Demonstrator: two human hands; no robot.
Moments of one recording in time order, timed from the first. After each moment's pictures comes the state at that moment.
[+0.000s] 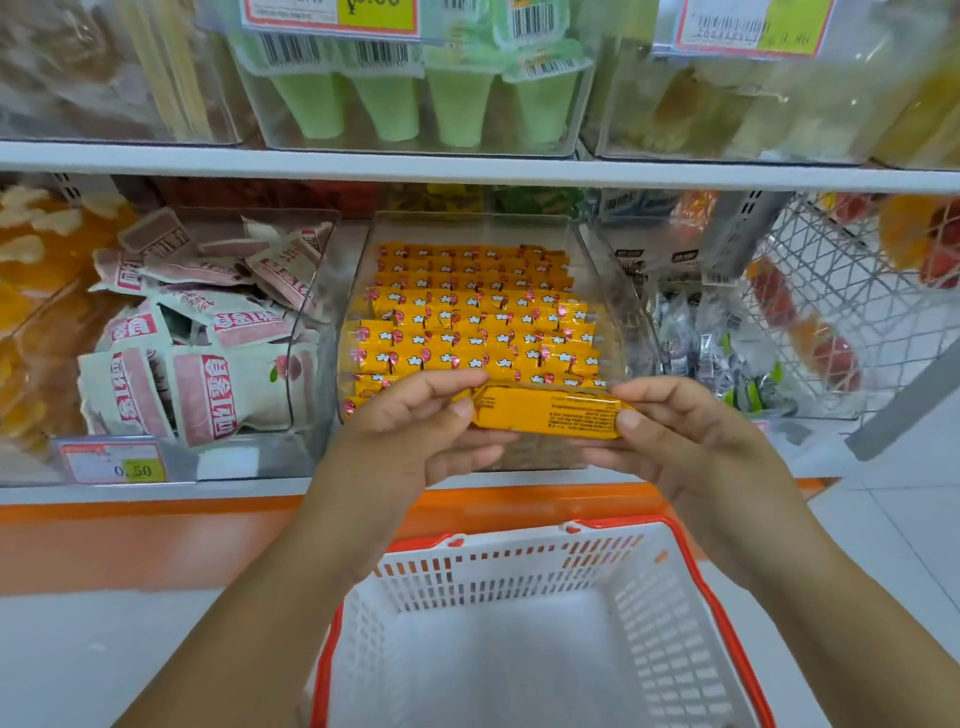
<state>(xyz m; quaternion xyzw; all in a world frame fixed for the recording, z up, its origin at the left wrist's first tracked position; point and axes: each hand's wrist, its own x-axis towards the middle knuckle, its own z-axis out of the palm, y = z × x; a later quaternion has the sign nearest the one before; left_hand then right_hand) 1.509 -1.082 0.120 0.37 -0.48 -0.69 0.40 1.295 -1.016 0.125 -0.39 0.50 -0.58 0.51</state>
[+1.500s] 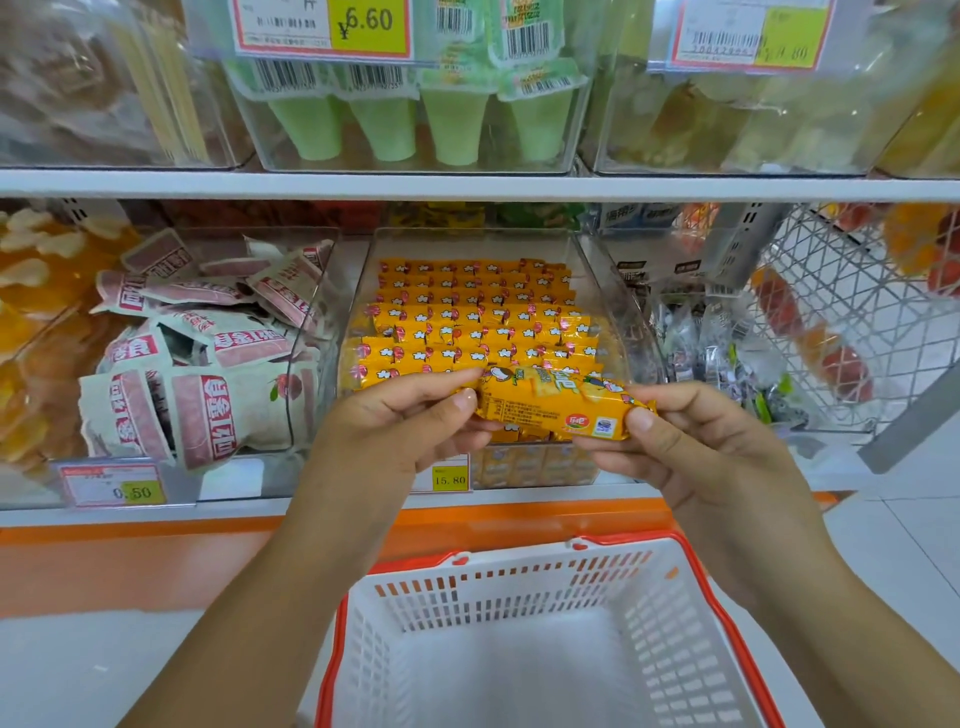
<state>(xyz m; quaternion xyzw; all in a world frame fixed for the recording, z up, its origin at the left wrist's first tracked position) 1.508 -1.088 0.138 0.39 -0.50 -0.63 0.45 1.299 -1.021 0.129 -0.37 0.47 -0.64 0.49</state>
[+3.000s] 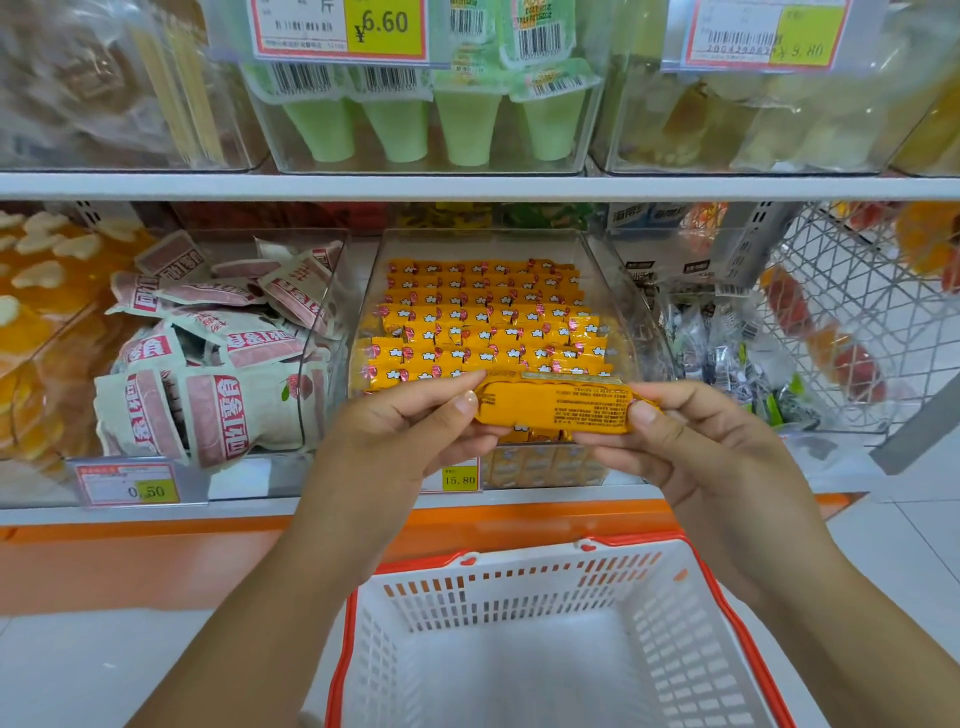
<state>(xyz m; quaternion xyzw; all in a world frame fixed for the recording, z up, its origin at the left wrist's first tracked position) 1.513 -1.087 0.134 0.41 -0.53 -0.60 0.43 1.304 -1.025 0.131 -0.37 0.45 -0.63 0.51</state>
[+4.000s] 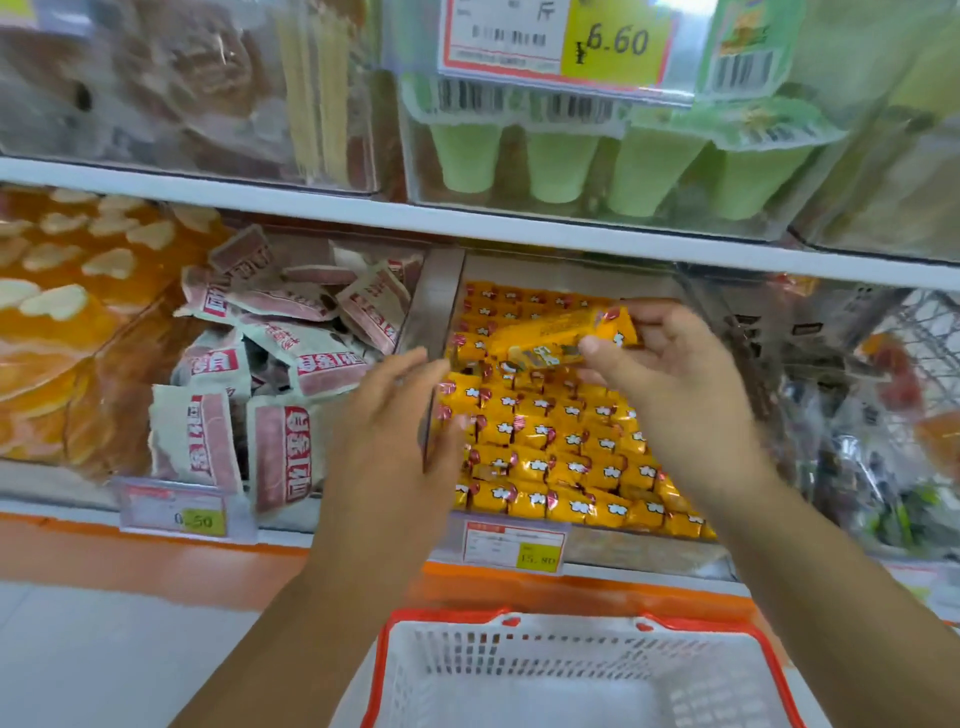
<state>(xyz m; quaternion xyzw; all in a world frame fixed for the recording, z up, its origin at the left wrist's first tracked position) 1.555 -1.149 0.102 0.58 -0.71 -0.14 0.37 1.356 -1.158 0.146 -0.52 0.58 -0.54 0.33</state>
